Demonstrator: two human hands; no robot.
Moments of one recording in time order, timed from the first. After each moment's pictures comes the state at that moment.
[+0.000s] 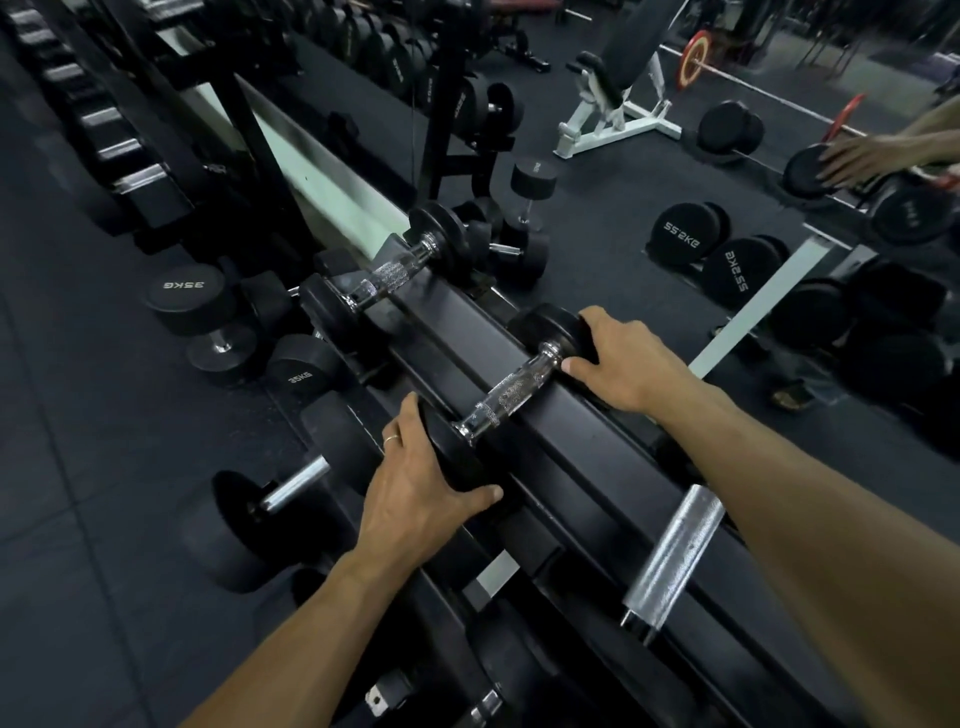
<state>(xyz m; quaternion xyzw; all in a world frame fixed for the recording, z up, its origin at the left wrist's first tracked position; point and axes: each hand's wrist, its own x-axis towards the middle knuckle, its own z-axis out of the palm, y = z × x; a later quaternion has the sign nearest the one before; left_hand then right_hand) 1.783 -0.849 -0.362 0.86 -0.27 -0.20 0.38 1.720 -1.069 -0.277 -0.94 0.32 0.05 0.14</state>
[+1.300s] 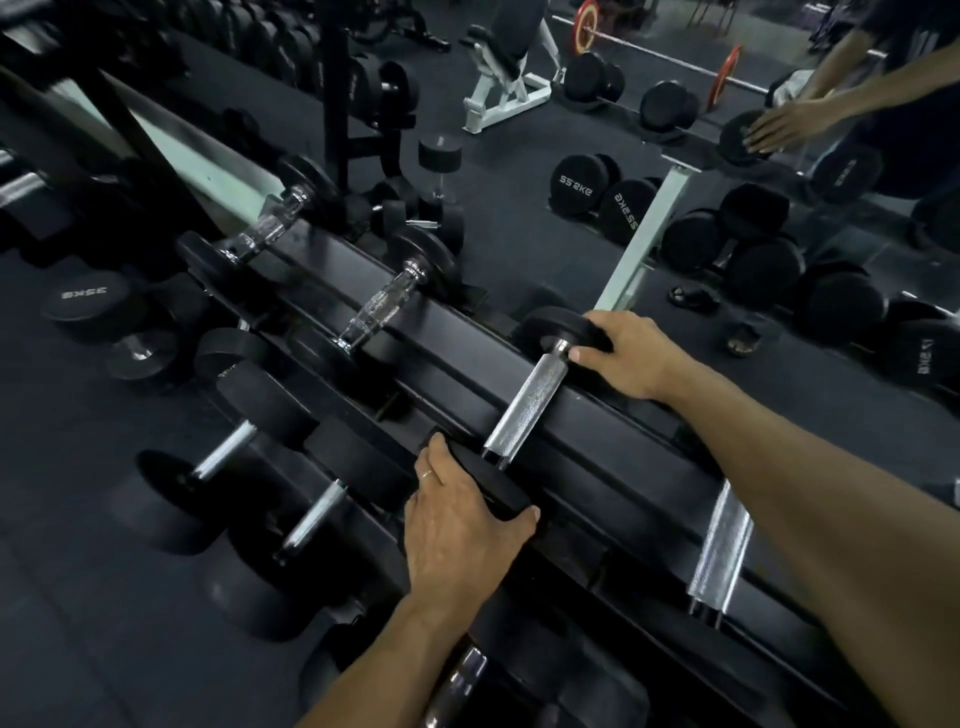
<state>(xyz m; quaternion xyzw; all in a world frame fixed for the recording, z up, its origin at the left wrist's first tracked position) 1.580 -0.847 -0.366 0.87 -0.31 -0.21 0.31 1.520 -1.073 -0.285 -0.90 0.37 -0.02 0.24</state>
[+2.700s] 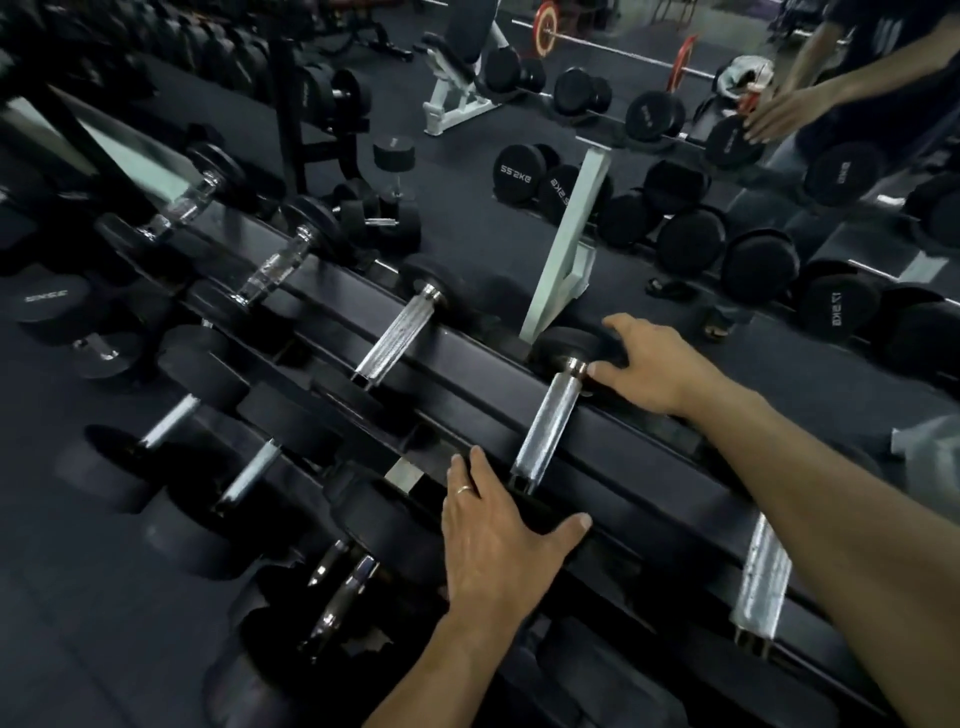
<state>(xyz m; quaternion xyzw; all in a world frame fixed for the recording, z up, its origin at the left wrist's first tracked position) 1.376 -0.851 -0.346 0.84 -0.33 -0.26 0.34 1.318 -1.053 -0.256 -0.88 0.44 0.01 0.18</state>
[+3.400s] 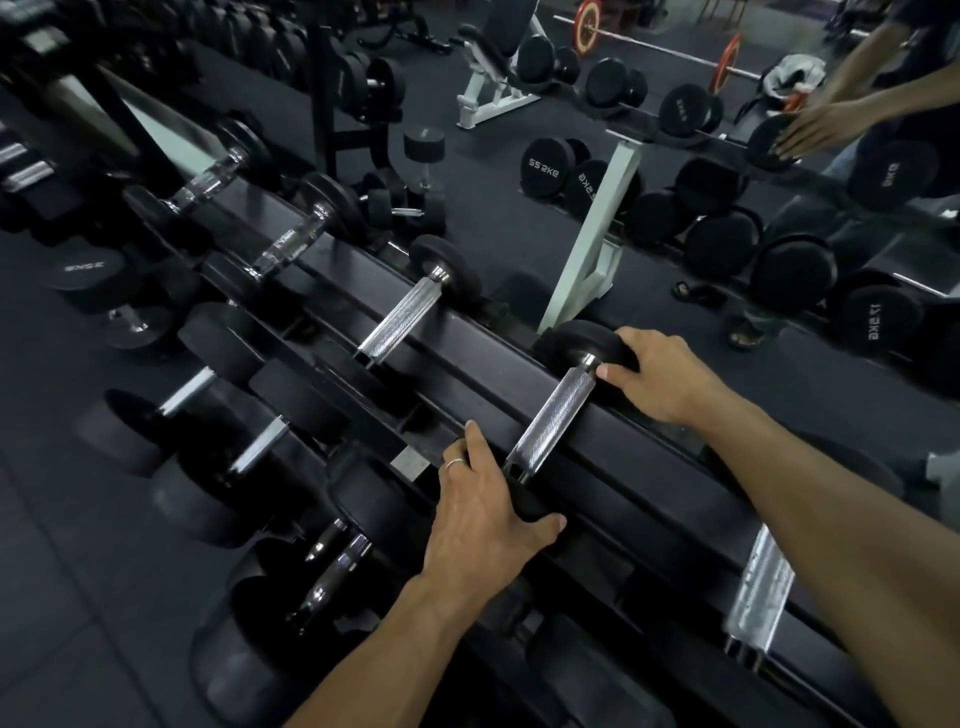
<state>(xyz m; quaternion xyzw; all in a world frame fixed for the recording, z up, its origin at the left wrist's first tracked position) 1.385 -0.858 -0.355 0.83 -0.39 -0.25 0.31 1.303 -1.068 -0.286 -0.87 0.42 -0.01 0.24</state>
